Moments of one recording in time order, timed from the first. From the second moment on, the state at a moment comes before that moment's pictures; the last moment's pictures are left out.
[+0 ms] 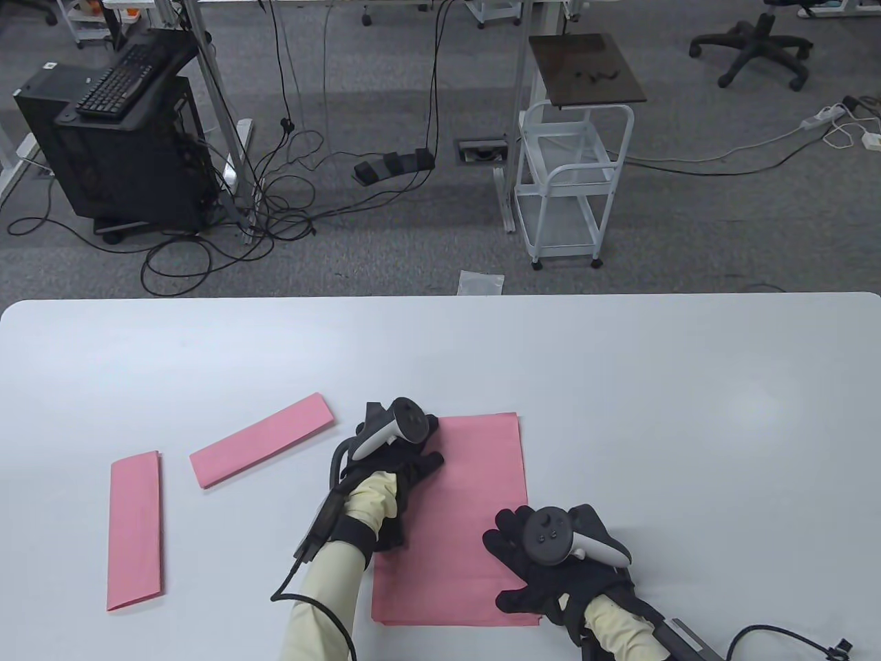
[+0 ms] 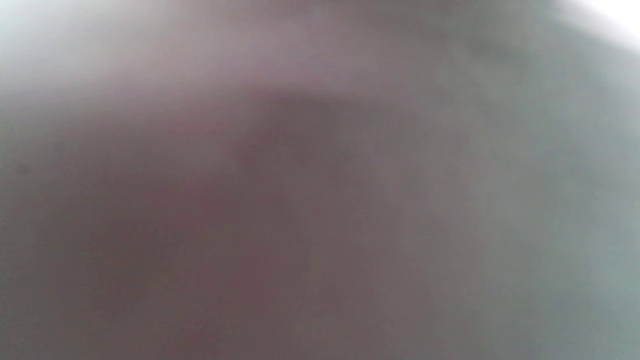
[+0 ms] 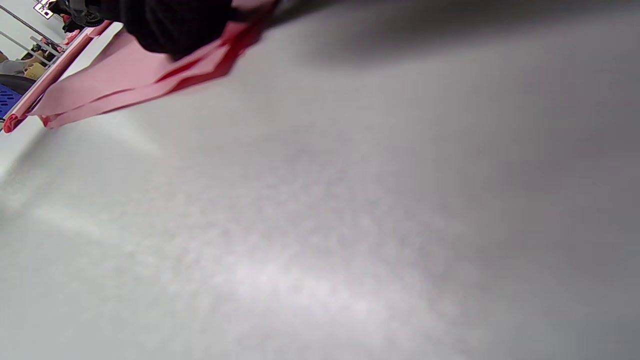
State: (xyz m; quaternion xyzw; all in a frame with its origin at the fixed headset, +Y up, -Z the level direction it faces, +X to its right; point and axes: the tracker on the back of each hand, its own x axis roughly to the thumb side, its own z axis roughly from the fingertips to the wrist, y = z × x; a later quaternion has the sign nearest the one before) left_hand -0.107 -0.797 -0.441 -0.33 -0.05 0.13 0.93; right_hand 0.141 -0.812 -0.290 0.18 0.37 0.90 0.17
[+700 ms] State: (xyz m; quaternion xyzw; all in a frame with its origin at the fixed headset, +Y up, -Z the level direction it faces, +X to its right) left_hand -0.232 -0.737 -0.417 -0.24 0.05 0.13 0.96; right_hand 0.144 -0.748 -0.270 0.17 0.21 0.92 0.26
